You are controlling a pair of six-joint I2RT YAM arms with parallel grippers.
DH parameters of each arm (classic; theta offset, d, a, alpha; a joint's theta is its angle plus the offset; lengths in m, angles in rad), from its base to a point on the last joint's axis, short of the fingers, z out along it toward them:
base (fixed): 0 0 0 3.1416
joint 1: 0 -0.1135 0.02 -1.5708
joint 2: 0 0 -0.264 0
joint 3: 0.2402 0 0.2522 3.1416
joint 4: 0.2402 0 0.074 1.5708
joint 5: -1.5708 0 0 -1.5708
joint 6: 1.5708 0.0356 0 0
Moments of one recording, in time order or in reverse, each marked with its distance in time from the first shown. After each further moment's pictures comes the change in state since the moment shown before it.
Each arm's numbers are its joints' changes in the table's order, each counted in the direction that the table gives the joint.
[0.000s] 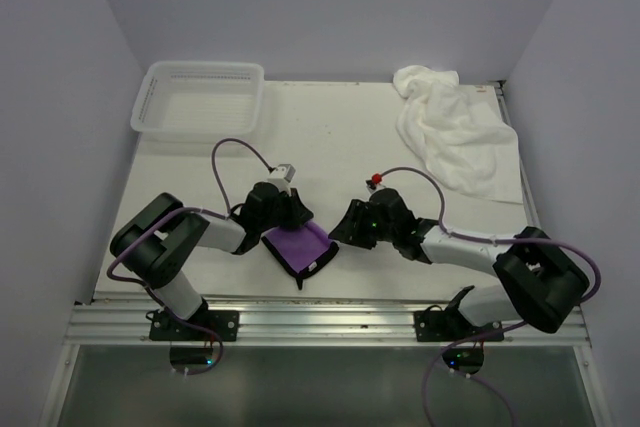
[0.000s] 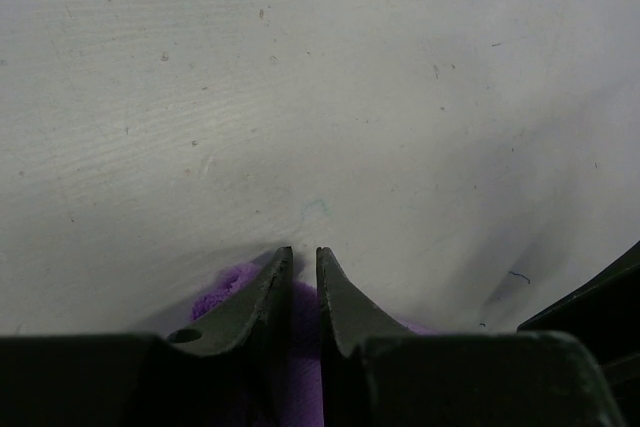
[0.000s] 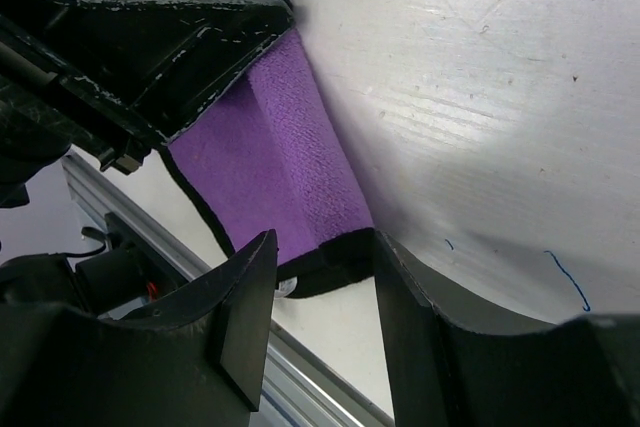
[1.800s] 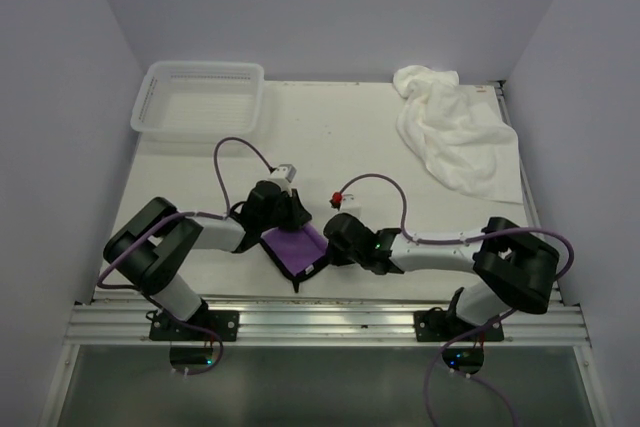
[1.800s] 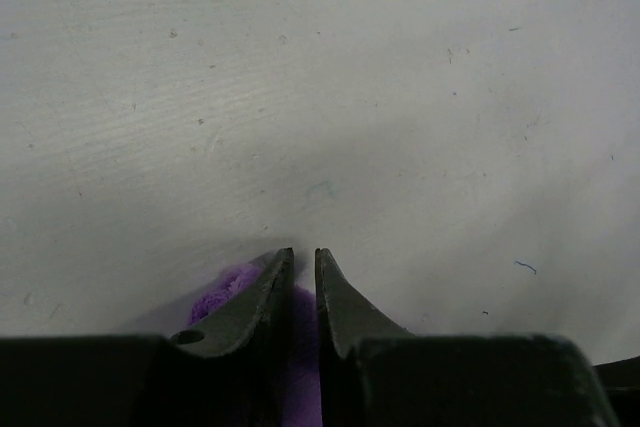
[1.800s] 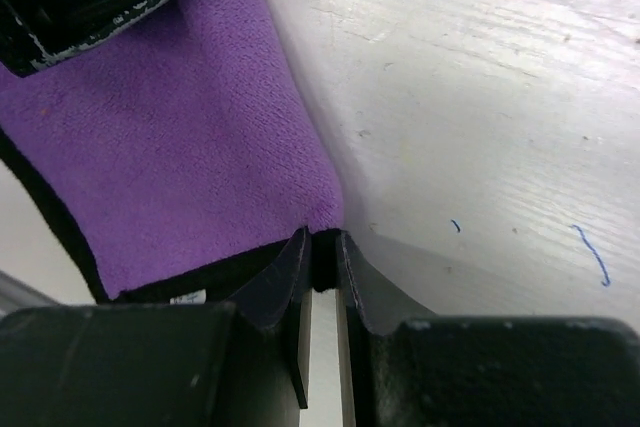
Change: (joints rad) left arm 0.012 0.041 0.020 0.106 0.023 0.002; right arm -0.315 -0.148 0.156 0.212 -0.413 -0.154
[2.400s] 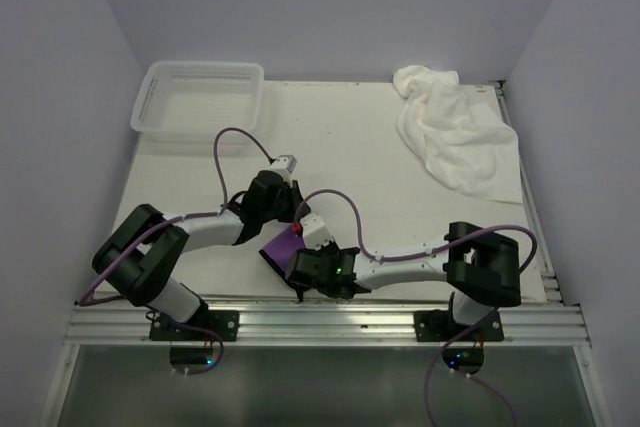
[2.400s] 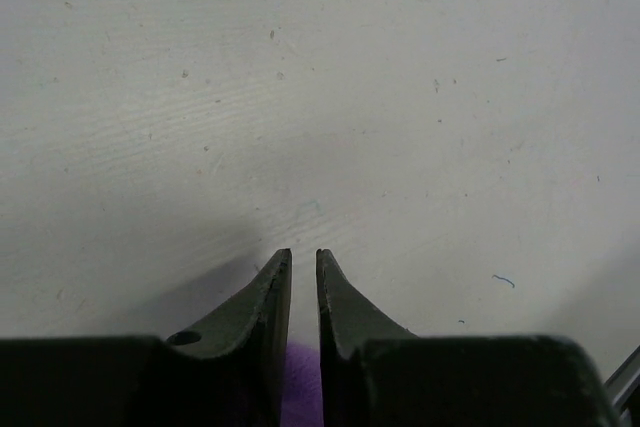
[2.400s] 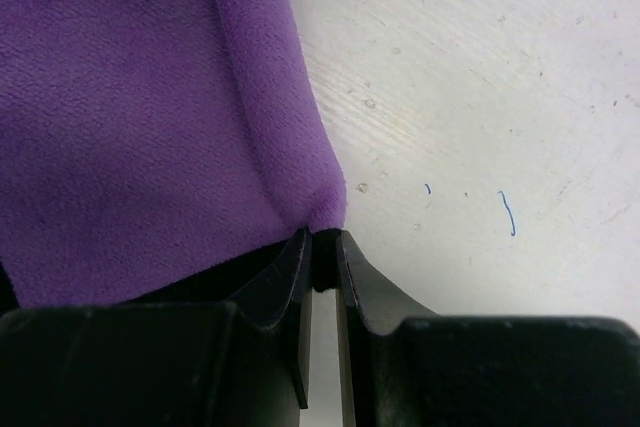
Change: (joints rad) left arm 0.001 0.079 0.094 0.219 0.035 0.001; right arm -0.293 -0.160 0.242 0.352 -0.467 -0.136
